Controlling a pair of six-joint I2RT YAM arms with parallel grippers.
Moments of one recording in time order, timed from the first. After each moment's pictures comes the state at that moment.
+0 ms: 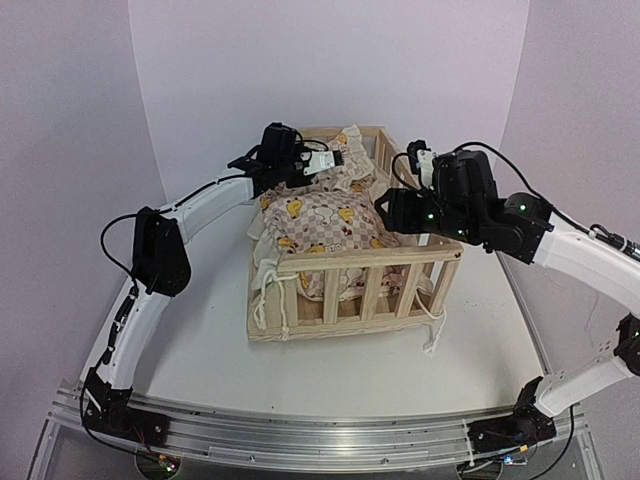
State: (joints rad) left arm -0.61 2.51 2.54 -0.31 -0.09 1.13; right arm 0.86 1.34 1.33 -0.44 0.36 0.42
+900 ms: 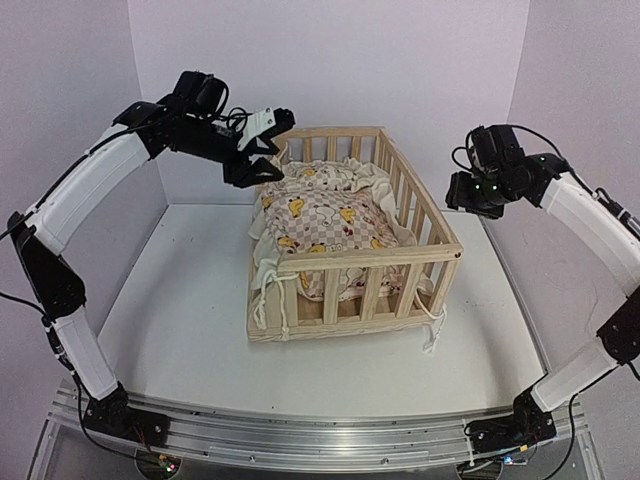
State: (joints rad) left arm -0.61 1.75 2.06 -0.90 0.39 0.76; right arm 0.41 1.47 1.56 -0.87 0.28 0.48
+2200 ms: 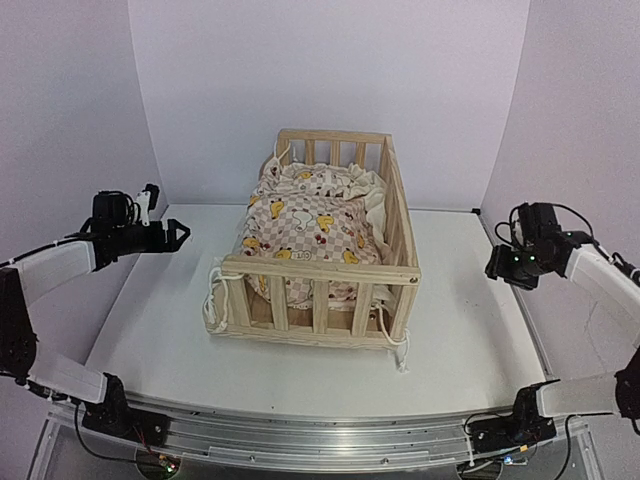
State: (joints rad) left arm -0.04 1.28 0.86 -0.10 0.36 -0.05; right arm 0.12 1.16 0.97 -0.73 0.10 0.38
